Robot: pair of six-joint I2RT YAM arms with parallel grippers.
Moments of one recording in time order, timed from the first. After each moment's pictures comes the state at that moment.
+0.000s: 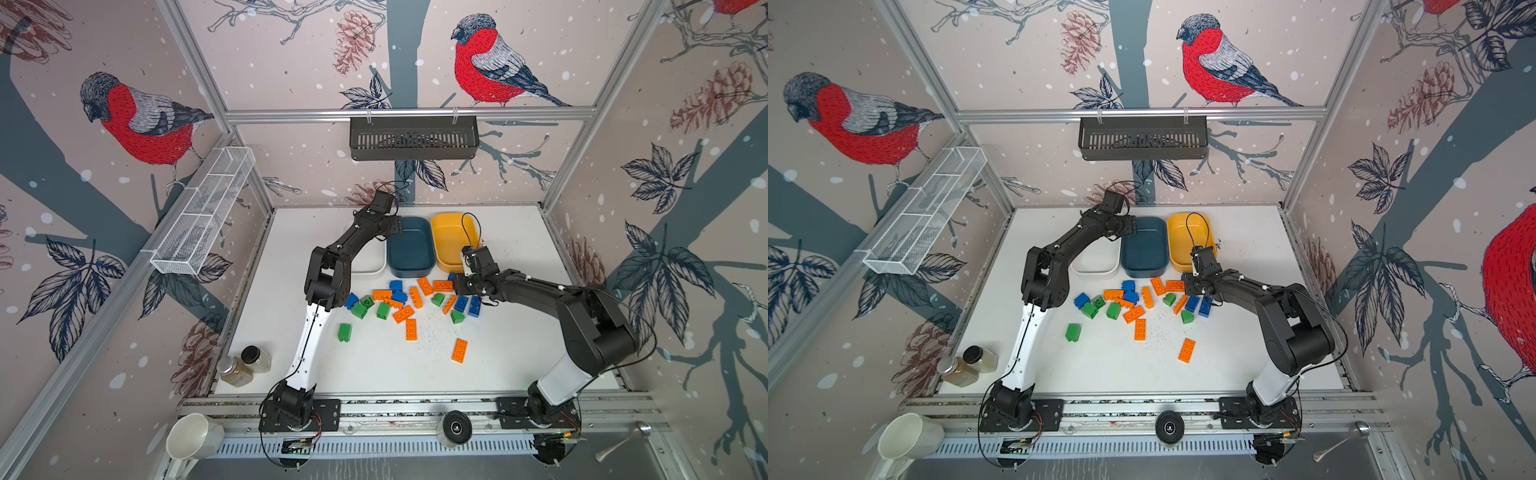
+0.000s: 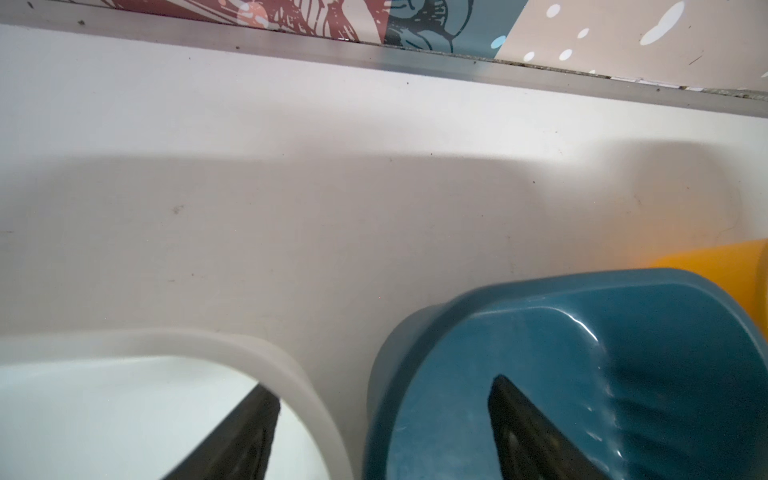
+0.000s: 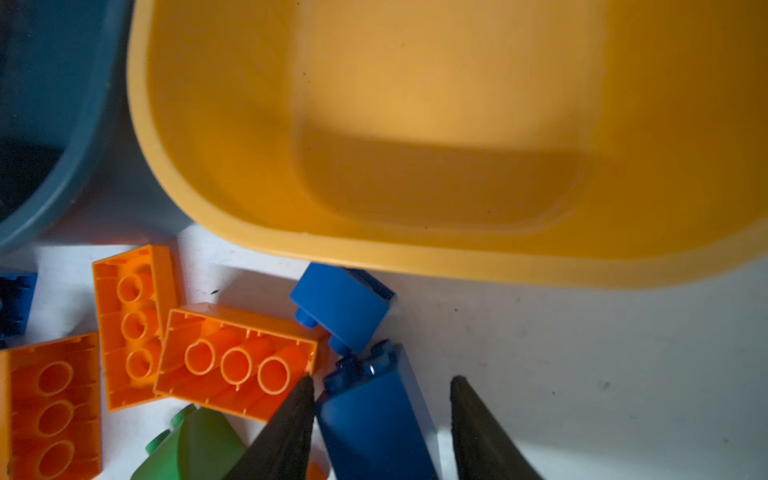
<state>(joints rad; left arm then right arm) -0.38 2.52 2.24 -0.59 0.00 -0.39 0.42 1.67 0.88 -0.19 0.00 0.26</state>
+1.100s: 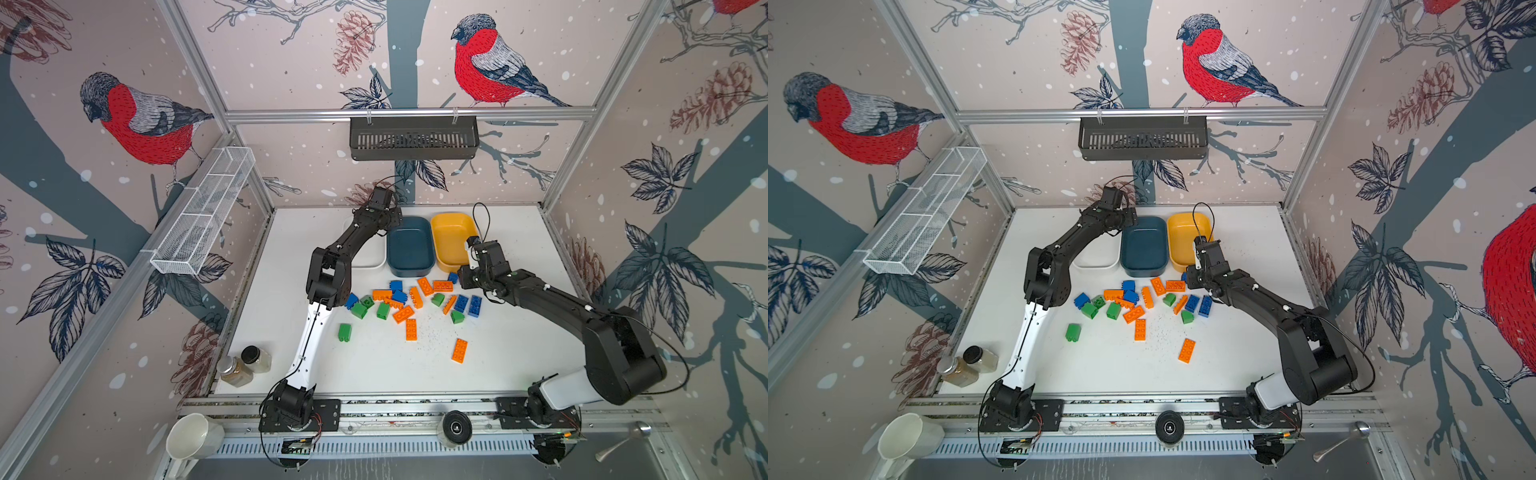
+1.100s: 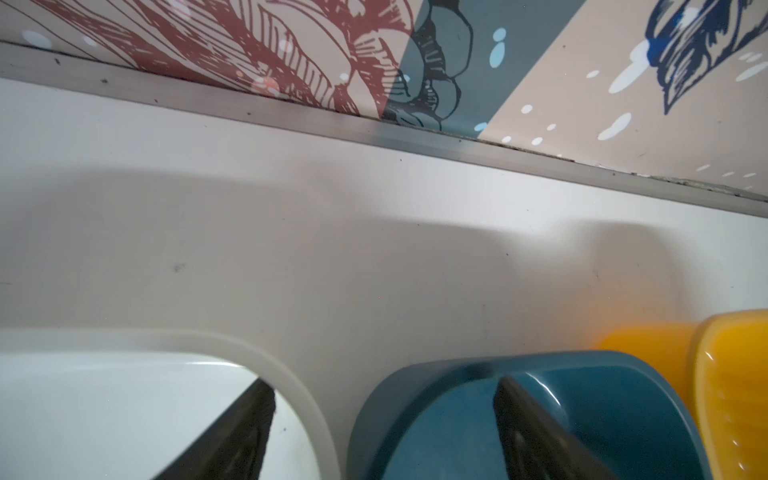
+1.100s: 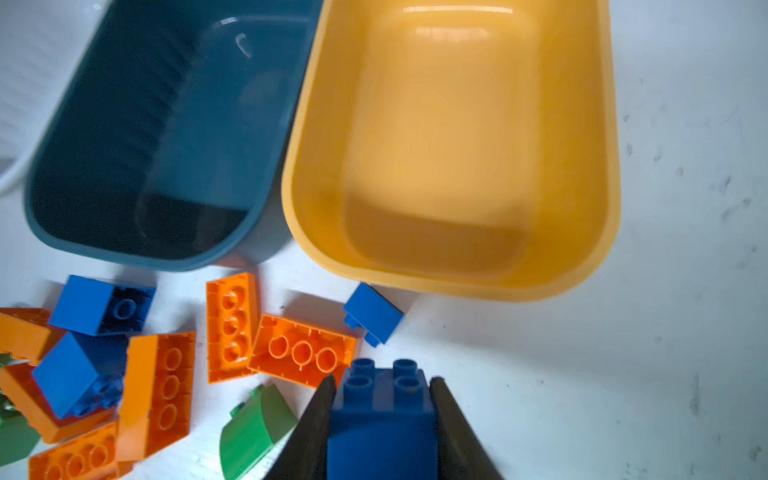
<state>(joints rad) -0.37 2.53 2.27 -0.54 0.01 -0.47 0.42 1.48 0.89 -0.19 0.00 0.21</state>
